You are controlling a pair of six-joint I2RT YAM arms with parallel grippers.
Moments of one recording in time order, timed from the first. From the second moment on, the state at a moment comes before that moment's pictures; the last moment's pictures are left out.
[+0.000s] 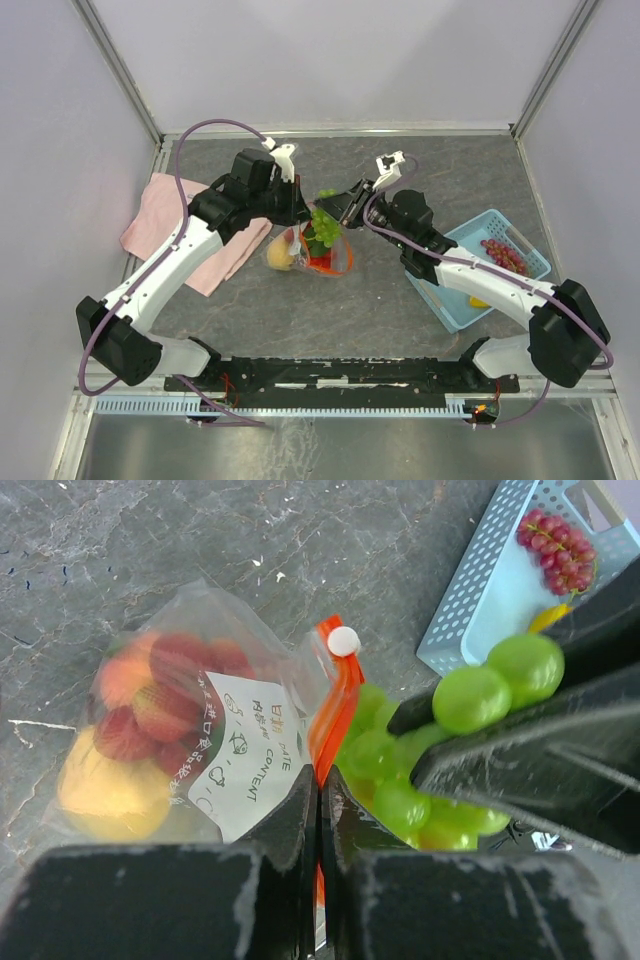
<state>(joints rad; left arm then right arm) -0.56 1.35 1.33 -0.64 0.24 -0.35 0.72 1.35 0.87 0.48 -0.14 0.90</state>
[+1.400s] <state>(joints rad) -0.50 1.31 1.25 -0.55 0.23 -0.44 0.83 1.58 0.69 0.89 0.10 0.99</state>
